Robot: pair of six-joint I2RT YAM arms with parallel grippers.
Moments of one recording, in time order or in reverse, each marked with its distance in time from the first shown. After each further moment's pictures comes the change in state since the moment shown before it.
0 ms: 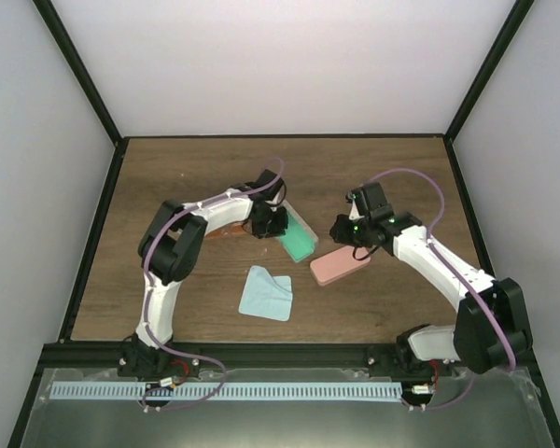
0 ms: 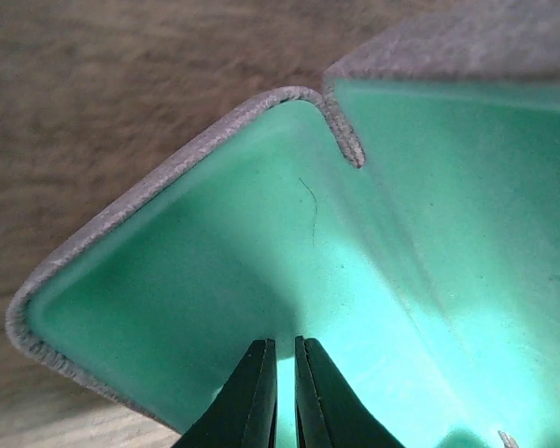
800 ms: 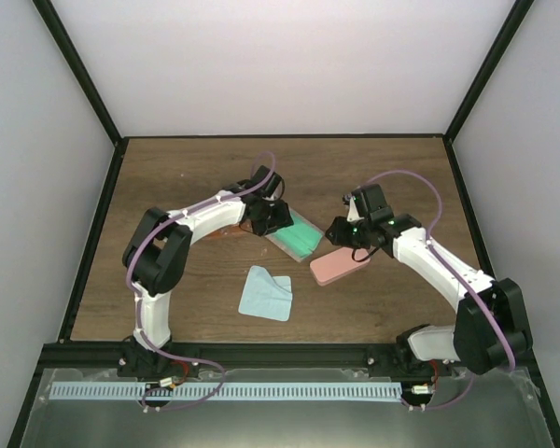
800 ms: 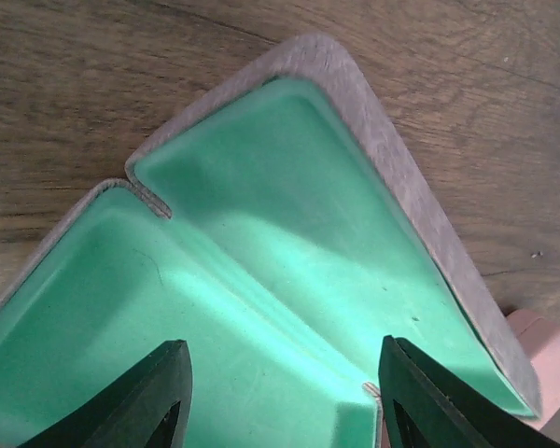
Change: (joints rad) left arm -0.020 -0.155 -0.095 0.080 -0.022 -0.166; right arm -0.002 0.000 -0.021 0.026 -0.057 -0.023
